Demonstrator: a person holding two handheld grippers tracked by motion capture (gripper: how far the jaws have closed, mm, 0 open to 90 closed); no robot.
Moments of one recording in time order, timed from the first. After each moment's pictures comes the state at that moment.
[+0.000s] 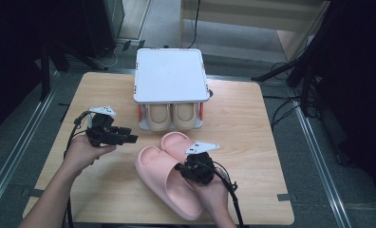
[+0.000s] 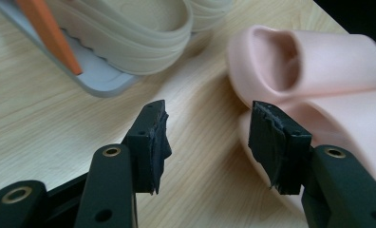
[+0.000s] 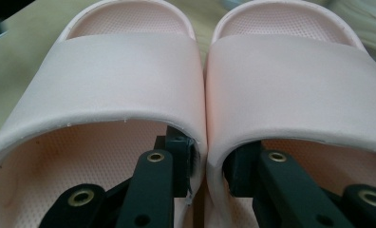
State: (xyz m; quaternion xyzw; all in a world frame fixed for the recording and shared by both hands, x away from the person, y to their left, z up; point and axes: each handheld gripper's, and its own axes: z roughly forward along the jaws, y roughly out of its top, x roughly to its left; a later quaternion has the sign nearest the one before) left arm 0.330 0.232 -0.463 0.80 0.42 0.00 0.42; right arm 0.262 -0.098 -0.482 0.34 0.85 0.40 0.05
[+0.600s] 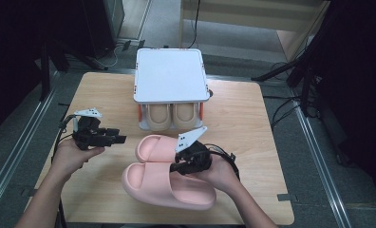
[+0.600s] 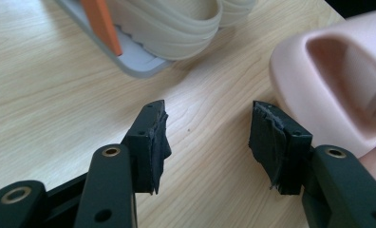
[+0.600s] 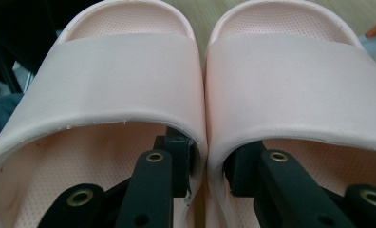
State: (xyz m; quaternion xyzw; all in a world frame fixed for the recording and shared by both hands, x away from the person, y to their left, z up) left arm 0.314 0.260 -0.465 0.79 0.44 0.03 0.42; right arm 0.291 -0.081 -0.441 0.08 0.92 0.39 -0.04
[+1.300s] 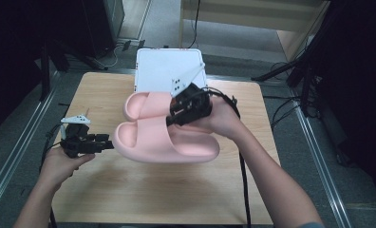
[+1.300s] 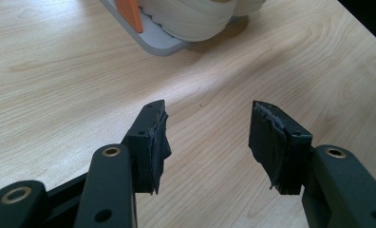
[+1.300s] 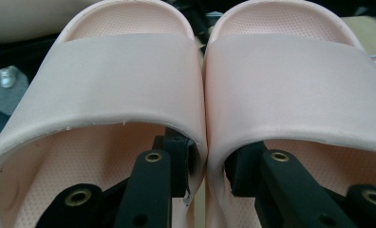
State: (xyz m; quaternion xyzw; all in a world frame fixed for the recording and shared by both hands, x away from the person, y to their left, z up) left arm 0.292 0.280 -0.468 0.78 0.47 0.04 0.42; right arm 0.368 -0.059 -0.315 0.00 0.92 0.40 -0.03
